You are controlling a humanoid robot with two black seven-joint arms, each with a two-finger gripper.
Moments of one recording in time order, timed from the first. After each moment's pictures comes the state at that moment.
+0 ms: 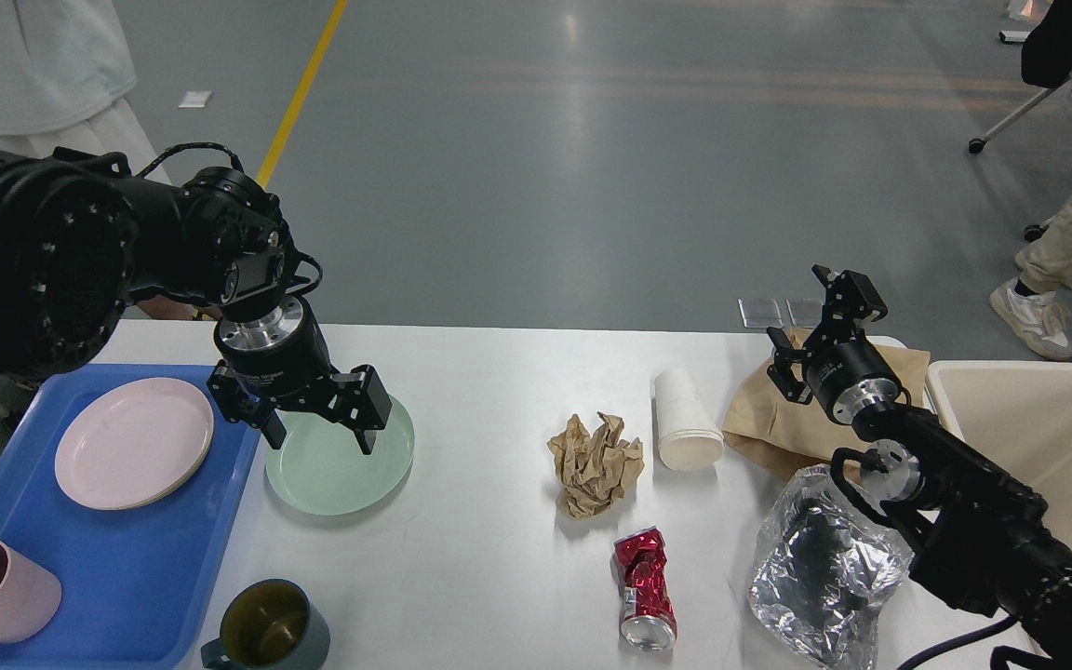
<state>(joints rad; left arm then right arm) -1.82 -0.04 1.53 -0.95 -0.03 -0.93 -0.27 0.64 -0.19 0.79 0.49 -0.30 0.17 0.34</state>
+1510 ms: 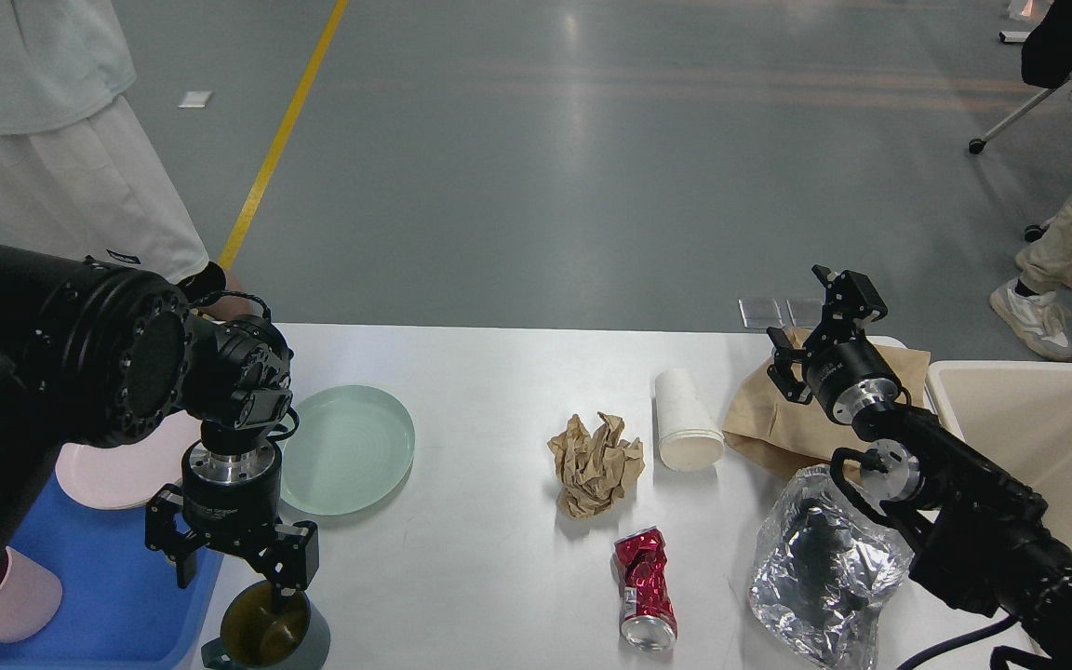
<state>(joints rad) -1.59 -0.06 1.55 -1.00 0.10 -0.96 -0.12 0.64 -0.19 0.79 0.49 -0.30 0.17 0.34</state>
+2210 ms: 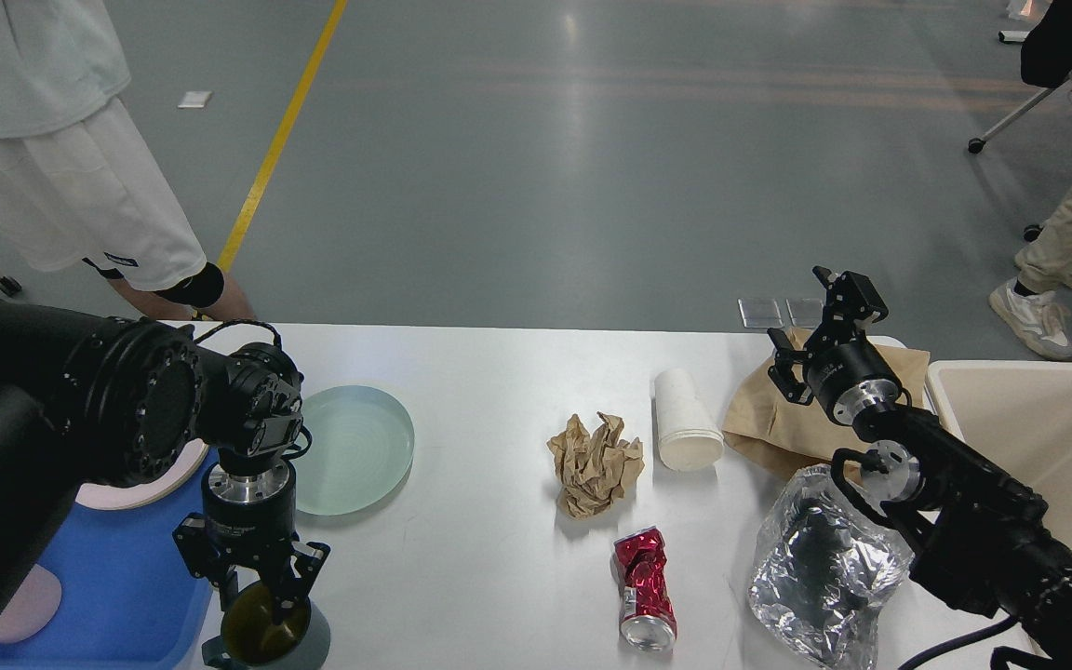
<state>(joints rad) -1.47 -0.07 1.52 -0.86 0.10 -0.96 -0.12 0.64 -0.19 0.79 0.49 -0.30 0.17 0.34</state>
